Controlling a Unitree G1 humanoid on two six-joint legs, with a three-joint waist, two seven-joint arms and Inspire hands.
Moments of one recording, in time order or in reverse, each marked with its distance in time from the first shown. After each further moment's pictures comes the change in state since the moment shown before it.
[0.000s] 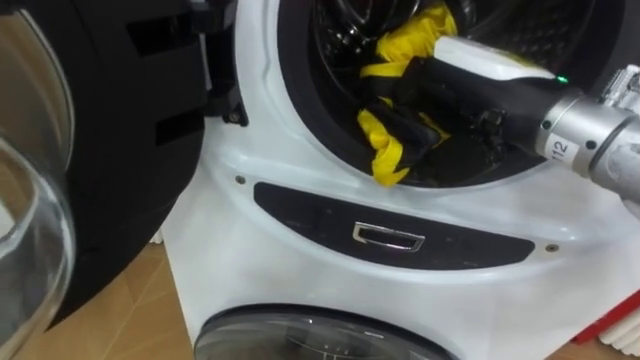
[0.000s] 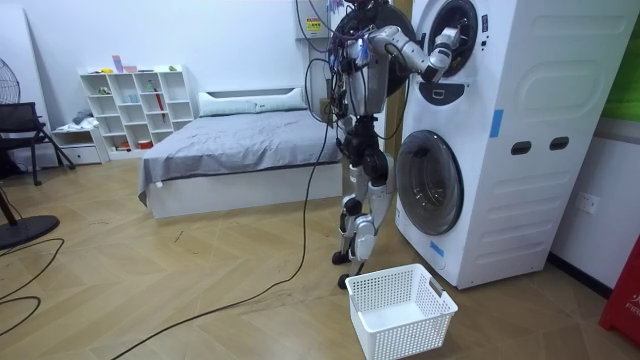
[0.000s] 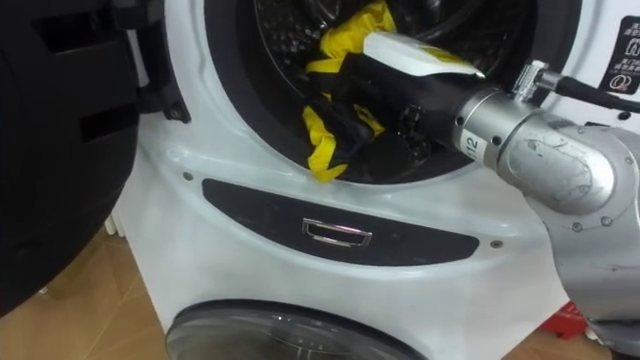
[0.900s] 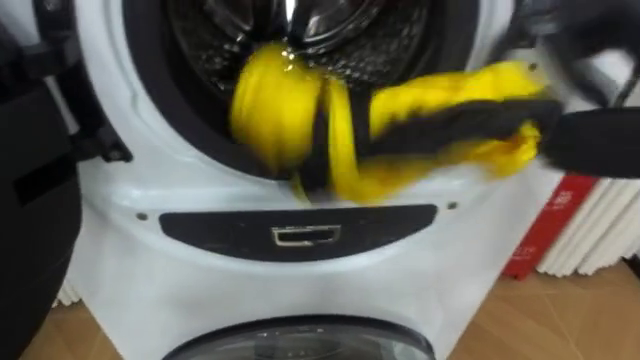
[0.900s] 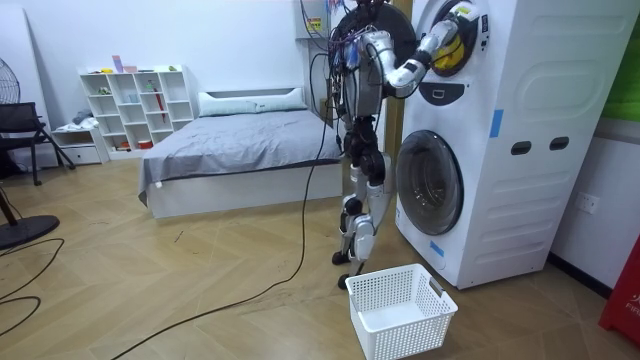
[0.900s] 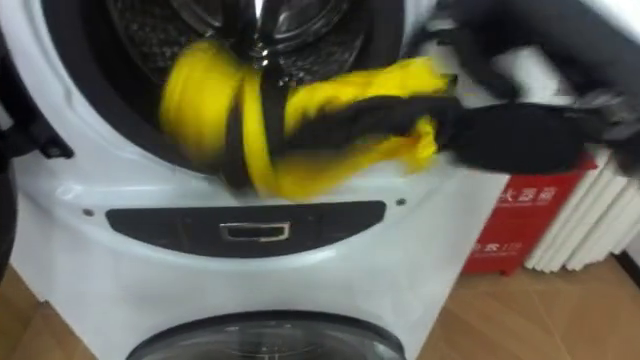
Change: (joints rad) left arm 0.202 -0.026 0.120 0.026 0.001 -0.122 0.038; right arm 0.578 -0.006 -0.652 -0.179 0.489 -0.231 -0.337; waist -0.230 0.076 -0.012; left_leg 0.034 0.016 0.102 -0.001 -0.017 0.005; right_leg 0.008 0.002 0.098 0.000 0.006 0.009
